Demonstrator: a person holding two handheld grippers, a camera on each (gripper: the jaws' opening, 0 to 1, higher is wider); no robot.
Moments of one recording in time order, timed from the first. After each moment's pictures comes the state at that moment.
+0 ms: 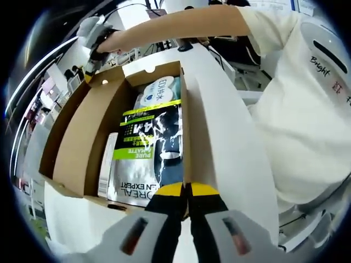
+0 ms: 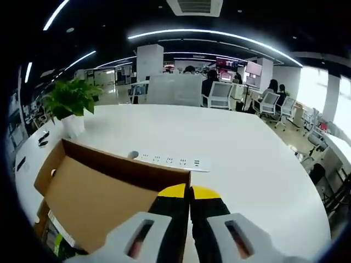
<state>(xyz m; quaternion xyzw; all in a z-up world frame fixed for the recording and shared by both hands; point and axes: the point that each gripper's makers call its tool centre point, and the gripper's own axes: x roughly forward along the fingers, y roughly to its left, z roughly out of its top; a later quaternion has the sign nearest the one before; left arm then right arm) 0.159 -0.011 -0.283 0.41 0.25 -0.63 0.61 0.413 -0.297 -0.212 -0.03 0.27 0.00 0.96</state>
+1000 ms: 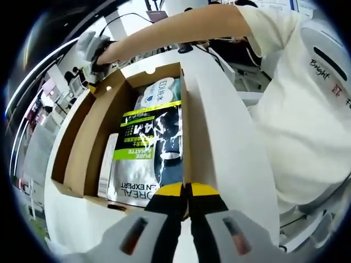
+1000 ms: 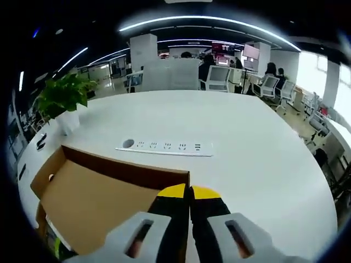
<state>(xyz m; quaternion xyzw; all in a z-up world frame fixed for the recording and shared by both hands) 0.159 -0.011 -0.283 0.41 0.24 -0.63 0.61 0.414 -0.297 -0.249 -0.01 0.31 -0.01 0.95</state>
